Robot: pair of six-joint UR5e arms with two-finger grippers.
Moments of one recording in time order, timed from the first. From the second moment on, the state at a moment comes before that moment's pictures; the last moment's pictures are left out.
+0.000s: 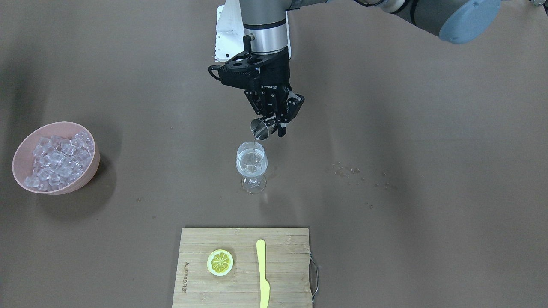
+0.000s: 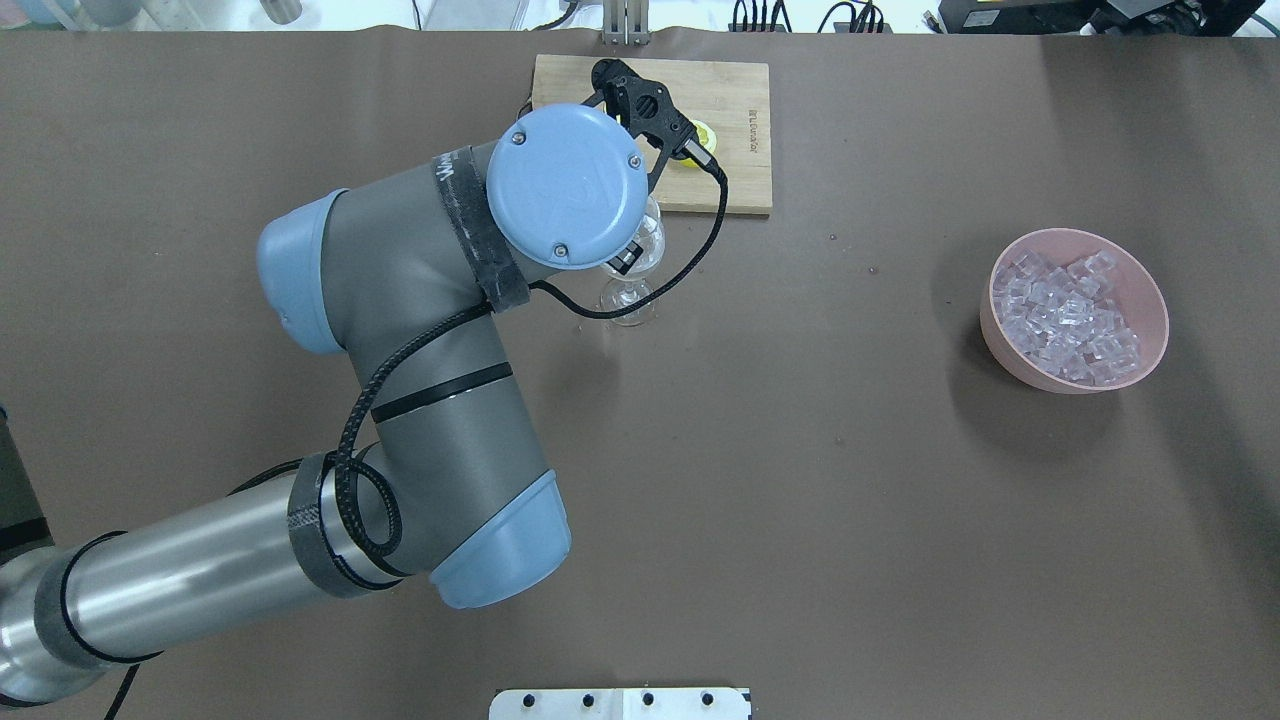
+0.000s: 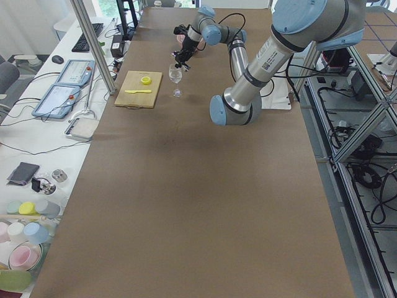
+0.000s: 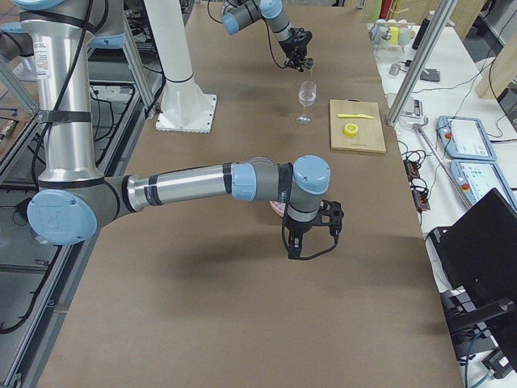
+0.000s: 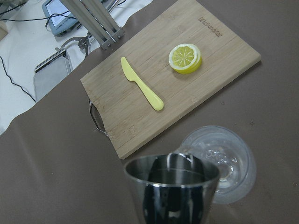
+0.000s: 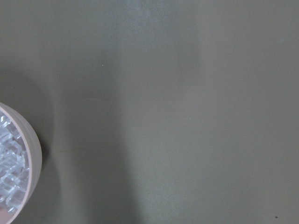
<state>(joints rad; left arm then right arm) -0.54 -2.51 -1.75 -1.24 -1.41 -0.51 1.54 -1.55 1.75 -1.77 2.33 0.08</state>
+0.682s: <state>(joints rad) -0.55 -2.62 -1.66 -1.08 -1.41 -0.38 1.54 -1.55 1.75 -1.77 2.35 0.08</state>
